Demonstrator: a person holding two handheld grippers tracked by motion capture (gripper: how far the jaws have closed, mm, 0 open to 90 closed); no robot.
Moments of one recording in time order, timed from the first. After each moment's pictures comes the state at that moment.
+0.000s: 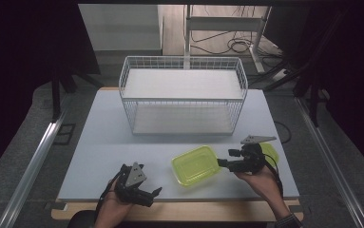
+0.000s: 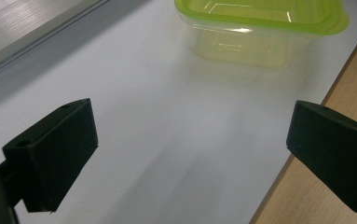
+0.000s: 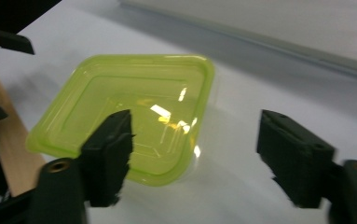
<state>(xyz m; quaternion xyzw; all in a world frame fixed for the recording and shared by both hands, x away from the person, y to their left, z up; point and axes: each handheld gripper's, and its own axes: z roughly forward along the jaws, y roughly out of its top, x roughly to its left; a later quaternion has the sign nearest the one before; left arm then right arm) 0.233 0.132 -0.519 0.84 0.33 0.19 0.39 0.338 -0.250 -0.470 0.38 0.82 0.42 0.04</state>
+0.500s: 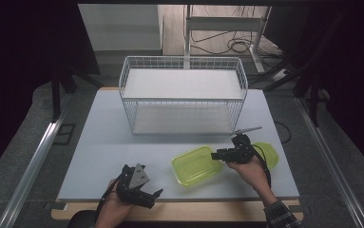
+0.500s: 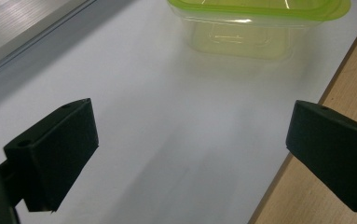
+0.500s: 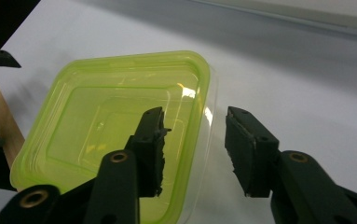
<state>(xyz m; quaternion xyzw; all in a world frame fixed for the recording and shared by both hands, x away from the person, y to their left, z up) 0.233 0.126 -0.521 0.85 0.32 0.20 0.38 0.377 -0.229 -0.487 0.43 0.82 0.38 -0.04</state>
